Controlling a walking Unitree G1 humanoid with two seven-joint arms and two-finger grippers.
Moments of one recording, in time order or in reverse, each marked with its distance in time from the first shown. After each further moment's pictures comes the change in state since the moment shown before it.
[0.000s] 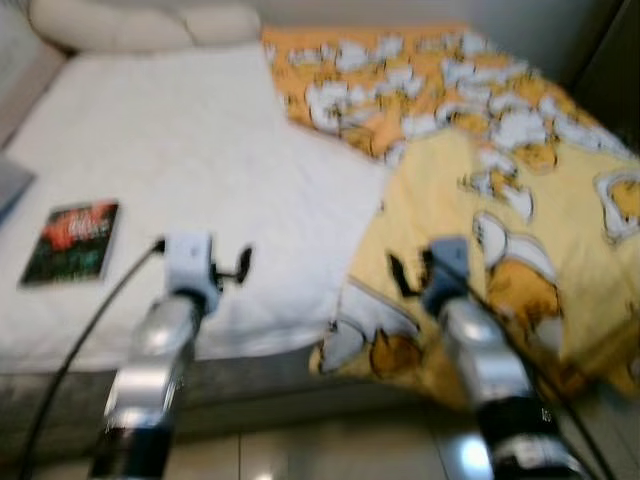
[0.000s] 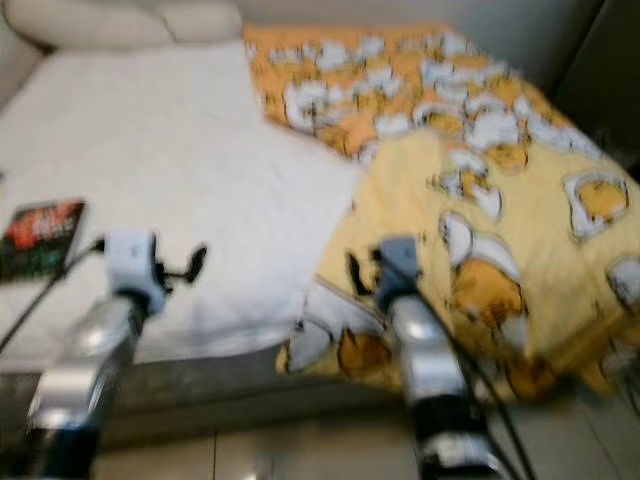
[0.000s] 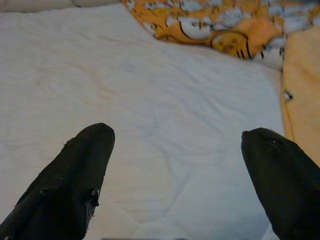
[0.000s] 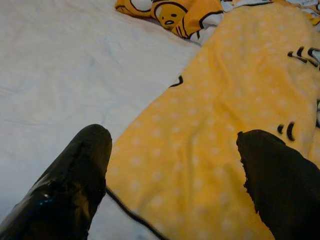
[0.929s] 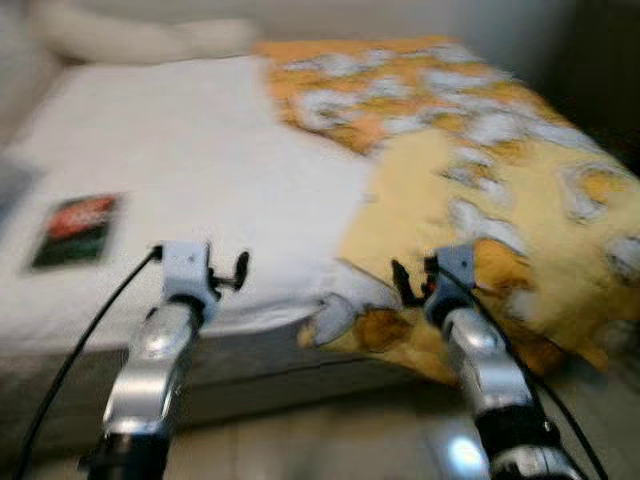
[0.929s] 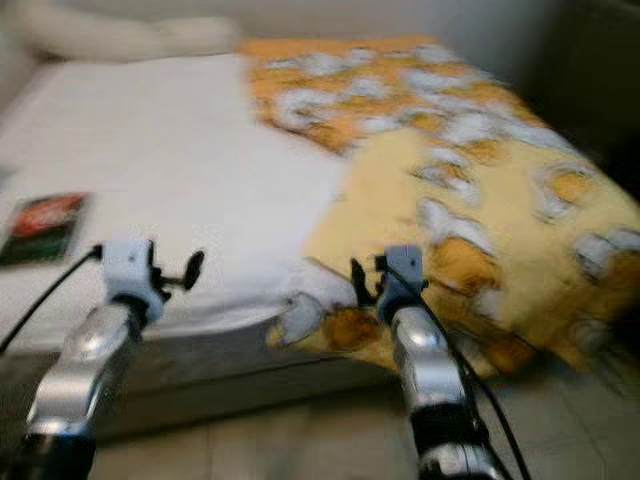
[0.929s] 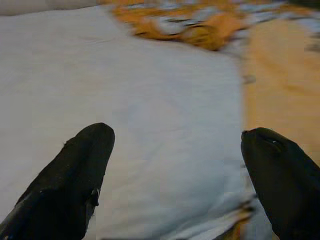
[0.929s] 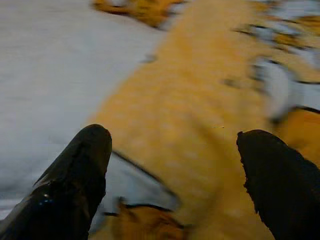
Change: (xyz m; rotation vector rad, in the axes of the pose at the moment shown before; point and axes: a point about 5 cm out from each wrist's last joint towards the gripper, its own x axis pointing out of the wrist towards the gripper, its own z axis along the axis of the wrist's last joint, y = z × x) left arm -0.005 0.001 -0.005 0.003 0.009 0.014; right arm -0.005 -0.001 -0.008 0.031 0.009 -0.025
